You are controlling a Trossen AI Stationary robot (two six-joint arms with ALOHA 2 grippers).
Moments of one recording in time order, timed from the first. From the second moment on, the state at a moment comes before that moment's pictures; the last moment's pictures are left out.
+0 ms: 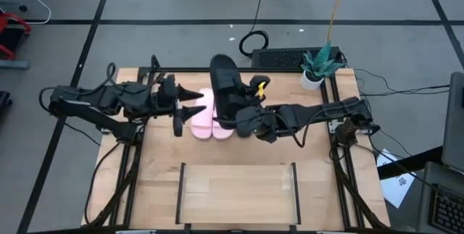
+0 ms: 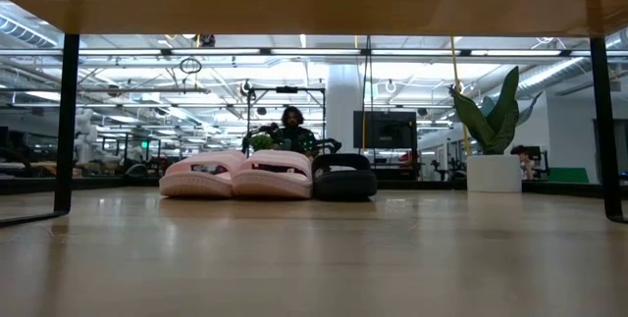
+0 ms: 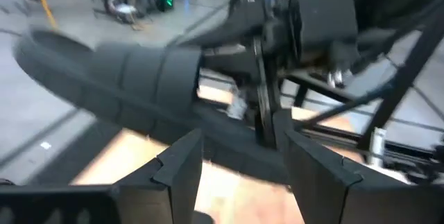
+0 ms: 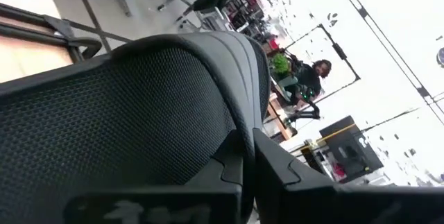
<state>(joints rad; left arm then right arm) -0.19 1.11 1.34 -0.45 -0.39 -0.19 0.21 1.83 1.92 -0.47 1.29 -0.51</state>
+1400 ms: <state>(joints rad) -0.27 1.31 1.55 -0.62 -0.93 0.17 0.17 1.91 1.92 -0.14 1.26 -0.64</state>
